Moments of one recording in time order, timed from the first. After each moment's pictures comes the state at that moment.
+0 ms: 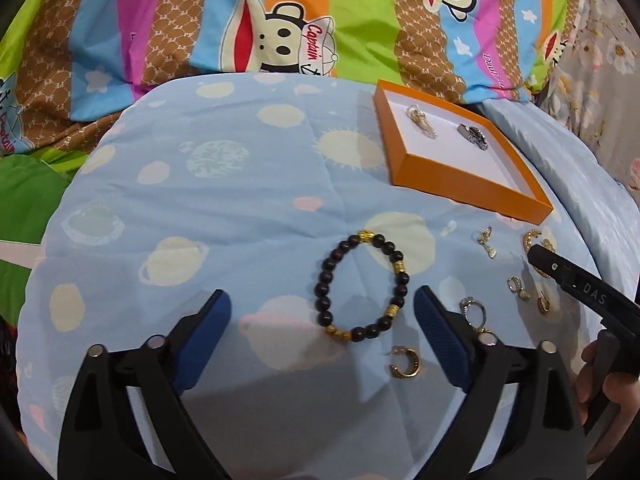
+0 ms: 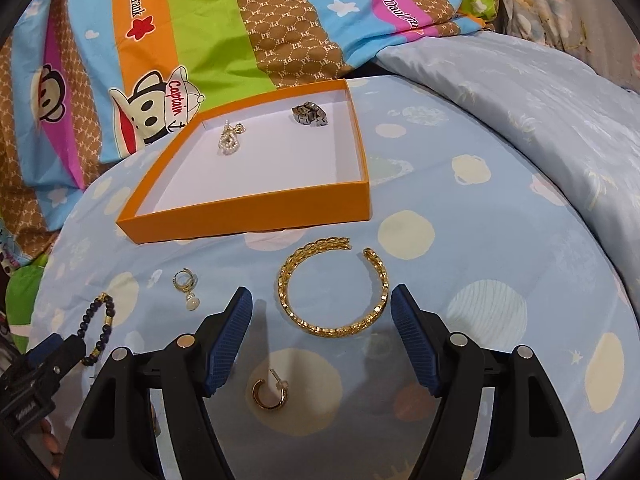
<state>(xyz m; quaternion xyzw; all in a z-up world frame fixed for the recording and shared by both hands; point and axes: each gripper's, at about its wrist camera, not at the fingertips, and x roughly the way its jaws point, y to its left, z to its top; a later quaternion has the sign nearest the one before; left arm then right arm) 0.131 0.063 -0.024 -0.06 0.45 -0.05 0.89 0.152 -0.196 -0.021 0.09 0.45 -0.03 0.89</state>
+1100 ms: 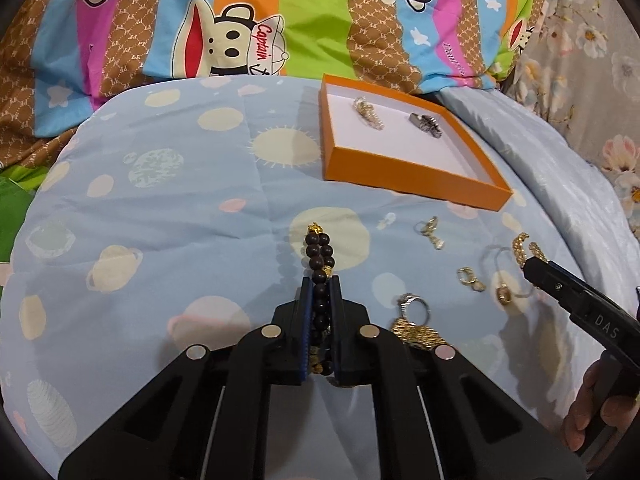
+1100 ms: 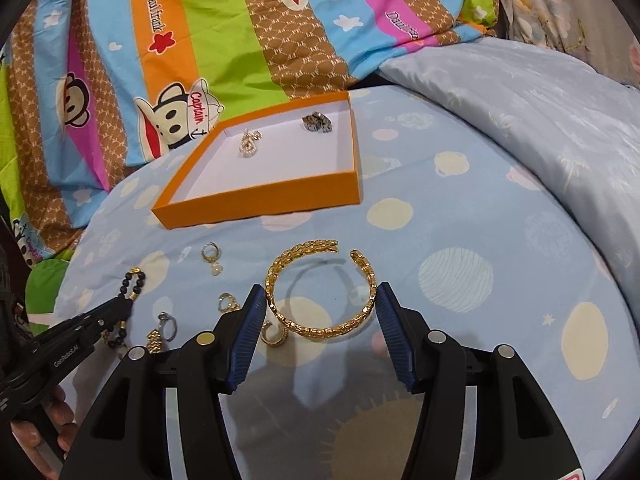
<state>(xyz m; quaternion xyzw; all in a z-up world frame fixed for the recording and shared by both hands) 0.127 0.033 -0.016 -0.07 0.44 -0.12 0.89 0.106 -0.207 0.007 0.11 0.42 0.00 0.90</state>
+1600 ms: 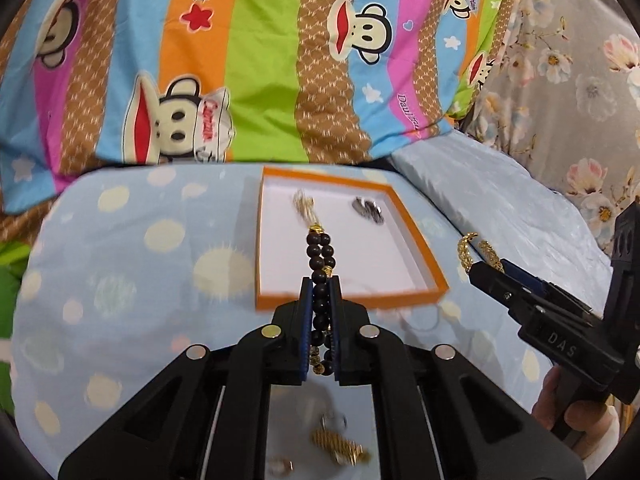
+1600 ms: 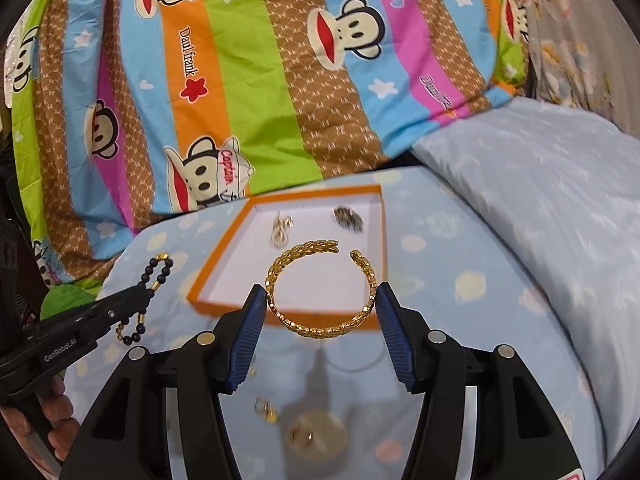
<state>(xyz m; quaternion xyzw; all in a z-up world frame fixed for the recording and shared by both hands) 0.188 -0.001 0.060 -0.07 0.37 -0.17 0.91 0.170 -0.204 0.066 0.07 0.35 0.04 0.93</state>
